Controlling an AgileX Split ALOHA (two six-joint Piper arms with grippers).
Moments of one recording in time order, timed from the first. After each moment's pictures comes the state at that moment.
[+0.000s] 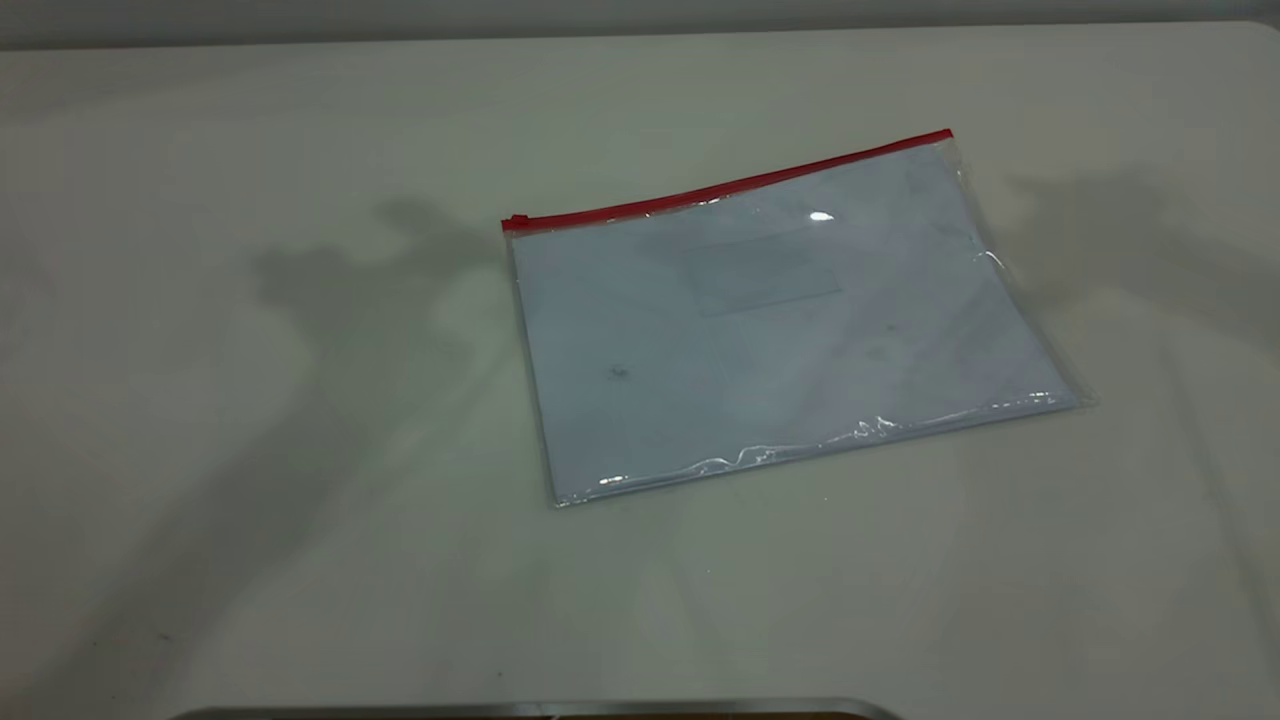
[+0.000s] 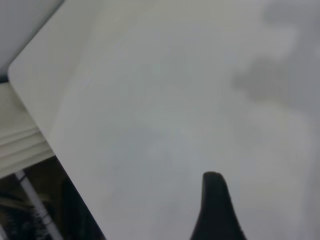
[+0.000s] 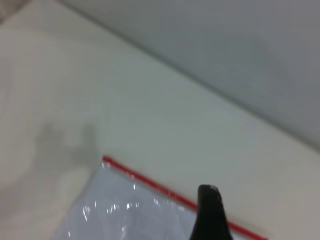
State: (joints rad) left arm -0.51 1.86 -1.72 0.45 1.16 0.02; right arm -0.13 1.71 -1.50 0.96 0.92 -1.16
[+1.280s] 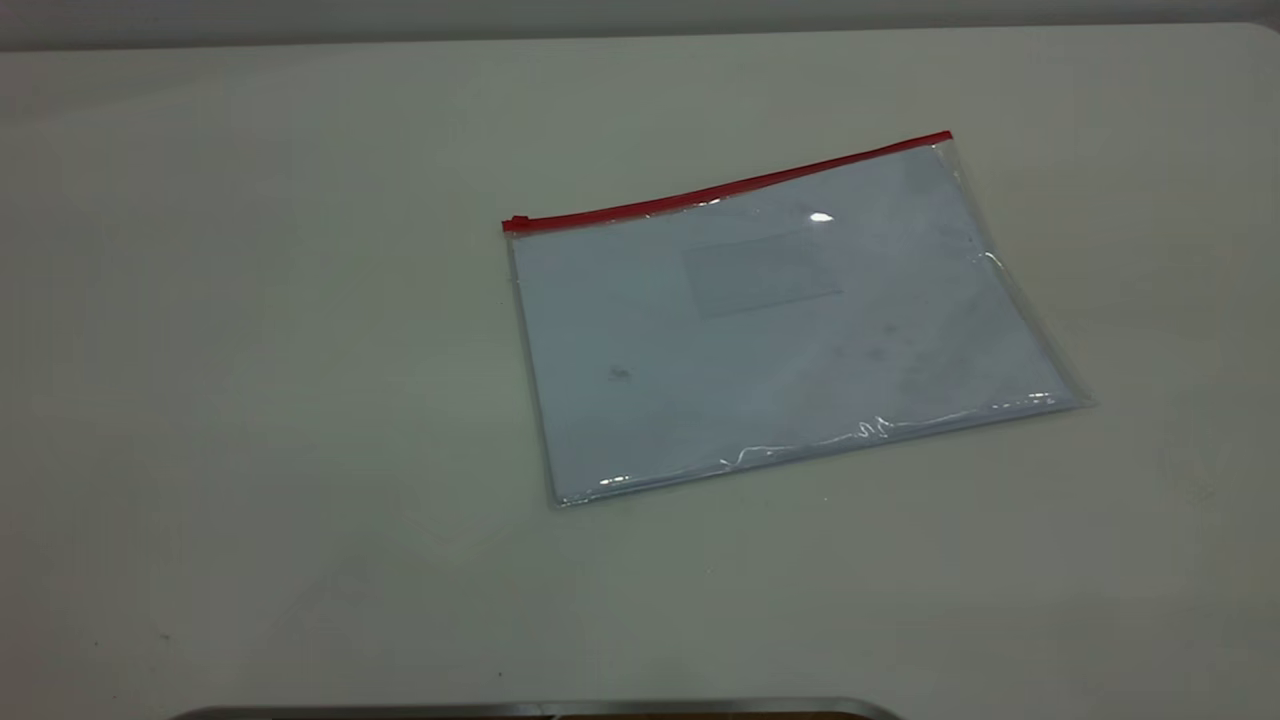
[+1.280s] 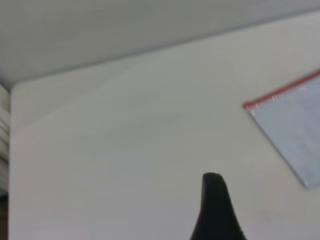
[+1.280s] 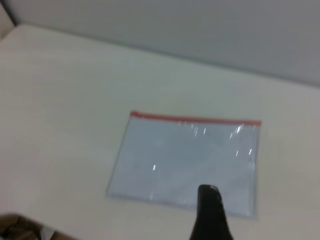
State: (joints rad) left arm -0.51 0.58 -1.10 0.25 1.17 -0.17; right arm -0.13 0.44 -0.99 0.53 1.24 -0.39
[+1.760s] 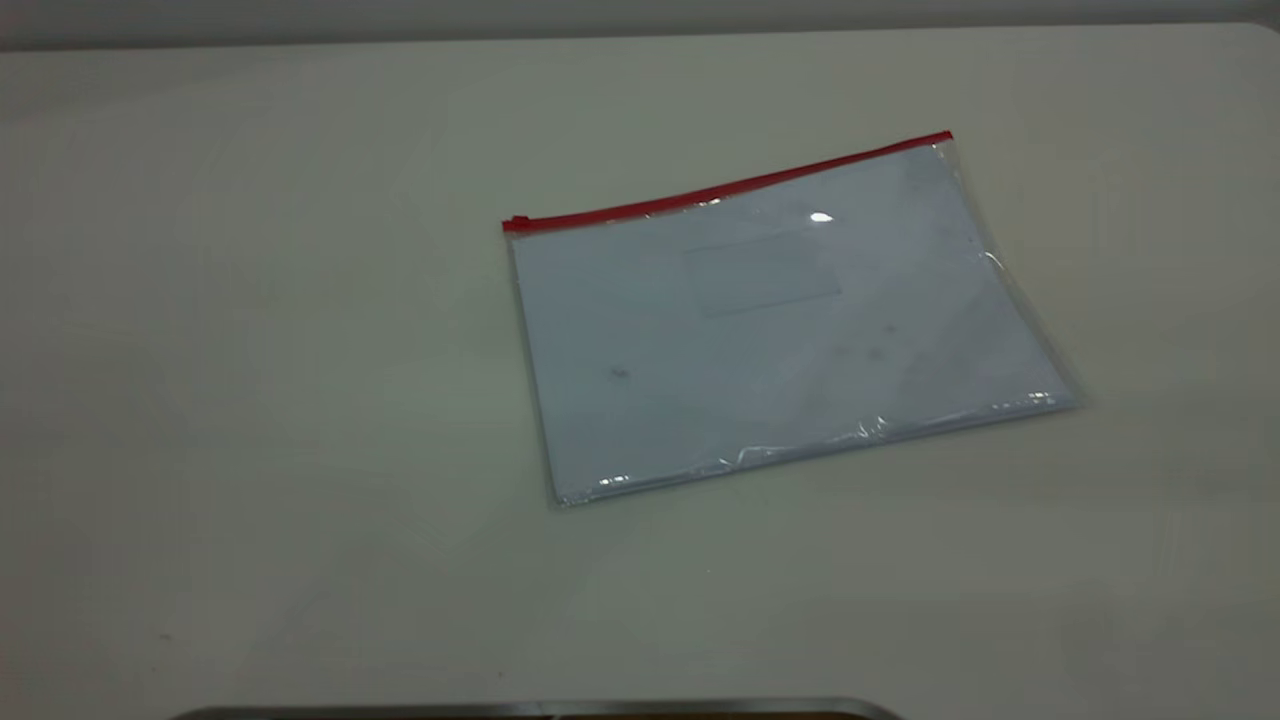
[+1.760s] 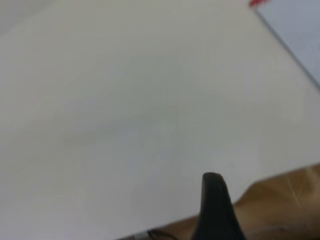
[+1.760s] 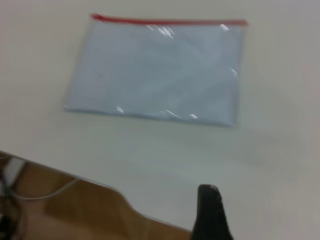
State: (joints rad) left arm -0.51 0.33 -0.68 0.23 1.17 -0.17; right arm -0.13 0.16 -0.57 0.36 1.22 -0.39
